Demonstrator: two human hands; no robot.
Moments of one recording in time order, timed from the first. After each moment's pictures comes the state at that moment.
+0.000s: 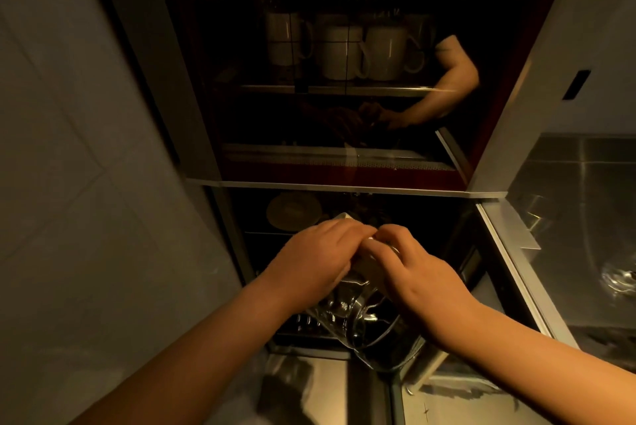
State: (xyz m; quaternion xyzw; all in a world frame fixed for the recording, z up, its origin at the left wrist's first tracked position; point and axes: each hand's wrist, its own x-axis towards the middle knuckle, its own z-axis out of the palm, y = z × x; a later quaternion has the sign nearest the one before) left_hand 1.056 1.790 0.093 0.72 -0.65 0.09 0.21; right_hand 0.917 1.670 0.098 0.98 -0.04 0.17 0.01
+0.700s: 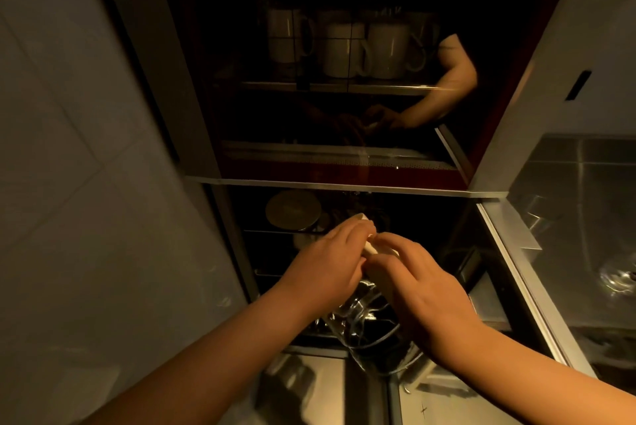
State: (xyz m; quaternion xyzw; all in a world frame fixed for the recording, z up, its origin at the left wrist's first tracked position) left_hand 1.043 1.777 0.076 0.77 -0.58 0.02 0.27; right_hand 0.907 1.673 0.081 0.97 -0.02 0.25 -0.03
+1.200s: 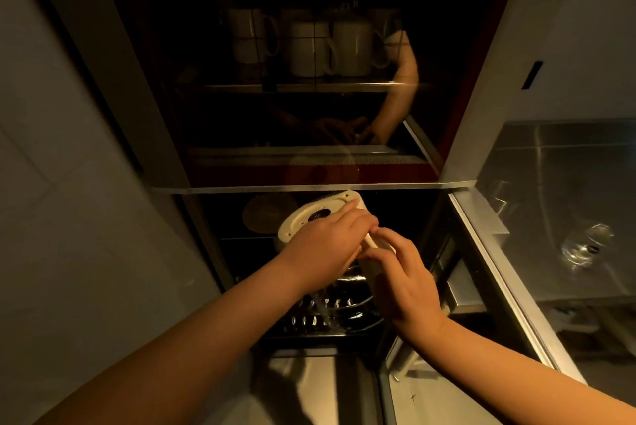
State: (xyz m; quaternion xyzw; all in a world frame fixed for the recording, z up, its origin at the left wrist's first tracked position) left_hand 1.064 1.742 0.080 0.70 -0.69 0.08 0.17; right_hand 0.924 1.652 0.020 0.91 -0.11 0.40 -0.10
